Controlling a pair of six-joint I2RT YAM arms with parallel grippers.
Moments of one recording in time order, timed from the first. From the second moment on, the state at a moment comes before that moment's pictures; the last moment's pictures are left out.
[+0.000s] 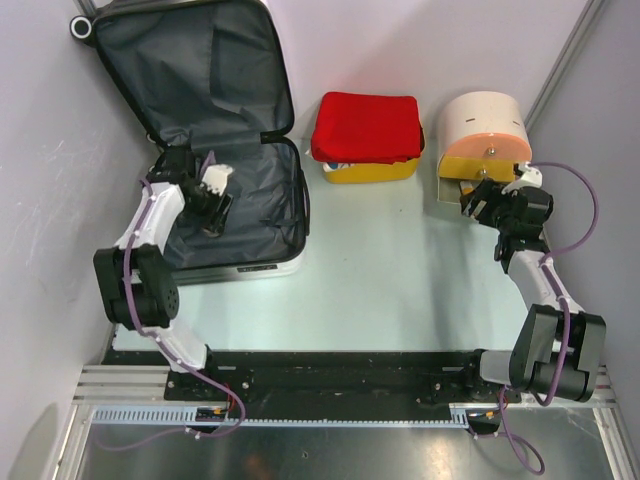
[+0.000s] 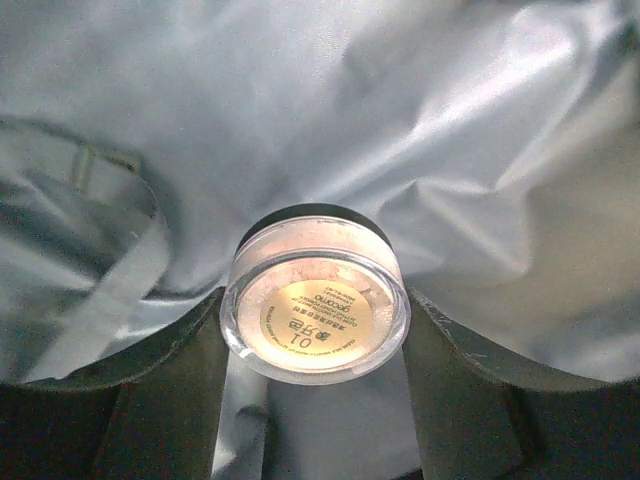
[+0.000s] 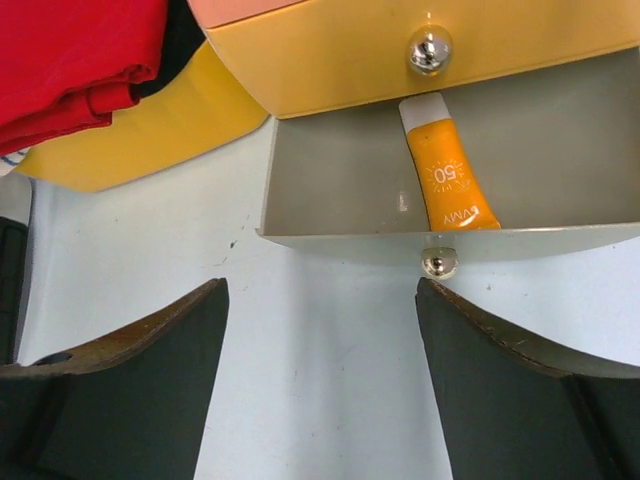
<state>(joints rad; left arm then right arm) 0.09 1.72 1.39 -0.88 0.19 0.50 -0.21 1.29 0.77 0.19 -0.27 0.29</state>
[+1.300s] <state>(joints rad) -0.50 2.23 2.36 -0.82 1.38 0.05 0.10 1.00 0.82 0.27 -0.72 -0.30</state>
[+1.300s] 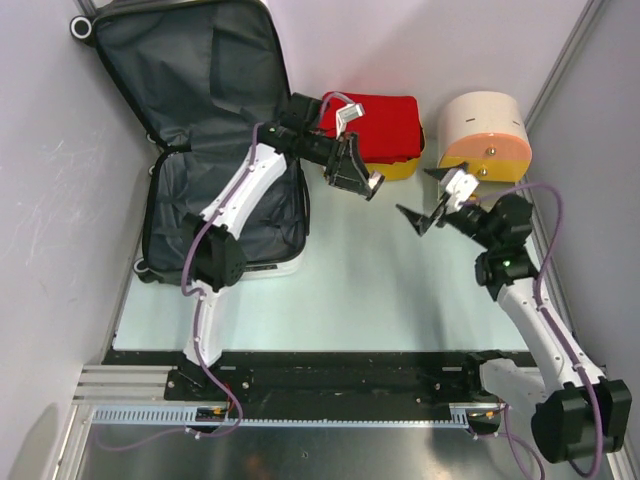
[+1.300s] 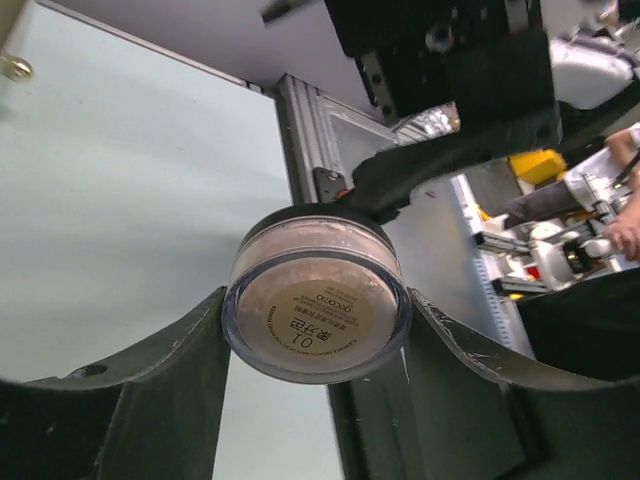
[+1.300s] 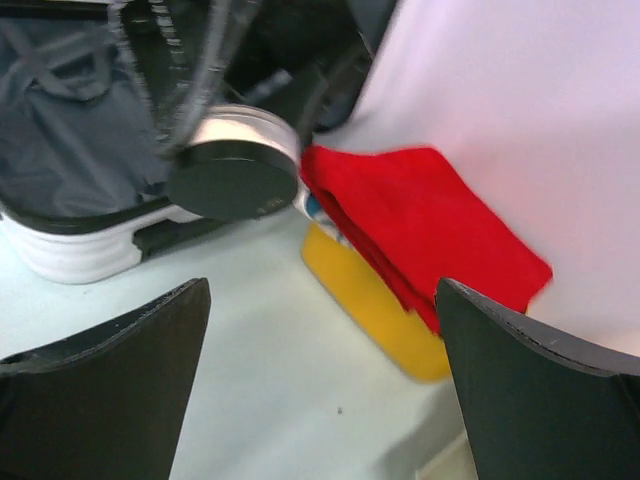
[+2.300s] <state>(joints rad) -0.49 1.91 2.01 -0.82 1.44 0.05 0.56 1.09 0.61 0.98 -0.57 -0.57</state>
